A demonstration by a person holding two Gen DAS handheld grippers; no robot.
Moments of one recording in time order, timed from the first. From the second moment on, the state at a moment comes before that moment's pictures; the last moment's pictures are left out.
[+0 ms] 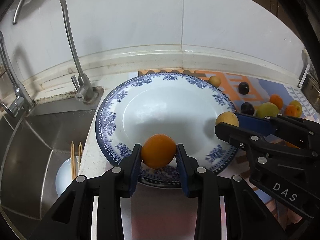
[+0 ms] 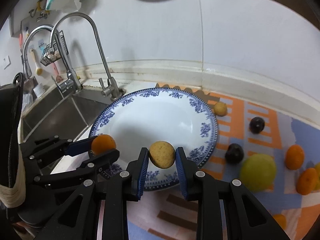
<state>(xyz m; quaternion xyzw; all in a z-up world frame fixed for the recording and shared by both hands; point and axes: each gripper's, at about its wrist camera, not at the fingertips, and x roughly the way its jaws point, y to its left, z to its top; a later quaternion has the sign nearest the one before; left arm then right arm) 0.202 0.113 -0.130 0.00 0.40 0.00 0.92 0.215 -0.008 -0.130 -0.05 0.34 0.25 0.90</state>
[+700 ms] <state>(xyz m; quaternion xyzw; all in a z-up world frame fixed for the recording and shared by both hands) 0.158 0.077 -0.079 -0.01 0.35 -0.01 0.94 0.174 -0.063 -0.088 -0.01 0.29 0.21 0.93</state>
